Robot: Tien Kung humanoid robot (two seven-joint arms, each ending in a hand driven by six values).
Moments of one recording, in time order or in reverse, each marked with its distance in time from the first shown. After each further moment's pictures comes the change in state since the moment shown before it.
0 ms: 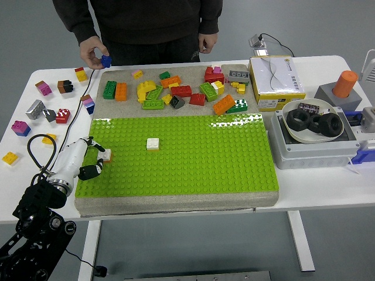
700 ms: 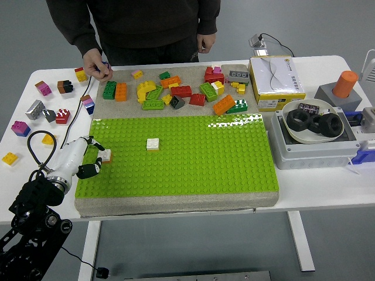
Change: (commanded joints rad) left arm -0.025 0.051 0.033 -0.022 -0.016 -0.057 0.025; right arm 0.002 -0.004 0.001 0.000 -0.002 0.000 0.000
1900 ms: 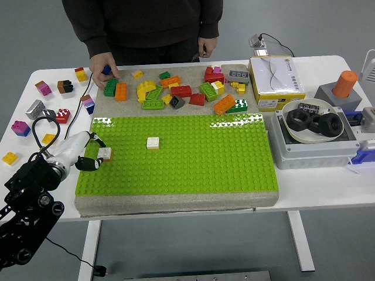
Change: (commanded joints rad) left arm -0.130 0.078 0.086 0.049 -0.120 -0.127 0.041; right arm 0.013 -0.009 0.001 0.000 -0.002 -0.002 0.002
